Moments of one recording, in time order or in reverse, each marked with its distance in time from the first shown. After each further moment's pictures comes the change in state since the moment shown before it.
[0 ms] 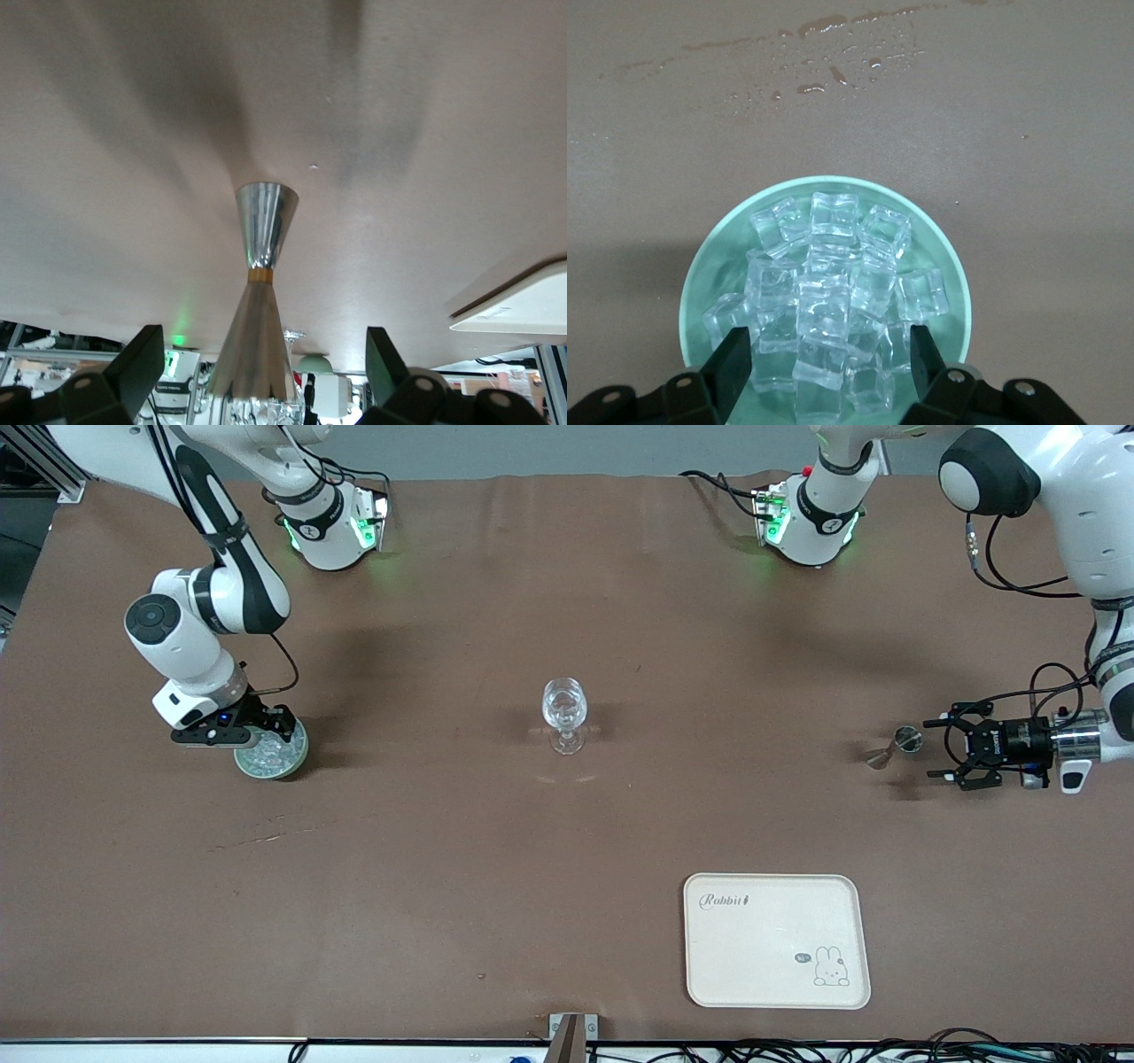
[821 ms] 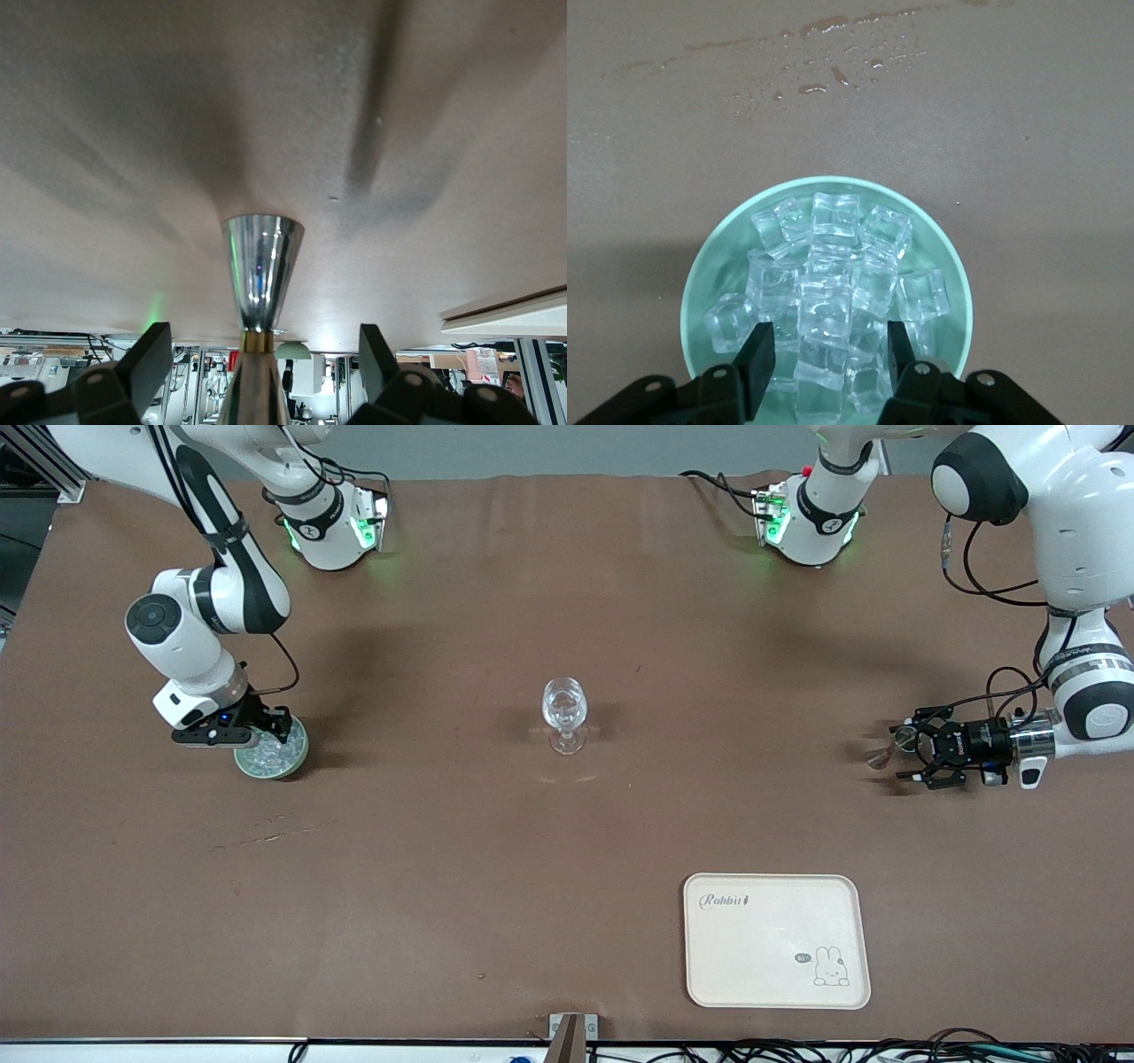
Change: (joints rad) left arm -0.007 0.011 -0.046 -0.109 -0.098 0.071 0.066; right arm 0.000 0.000 0.001 0.000 -0.002 0.001 0.001
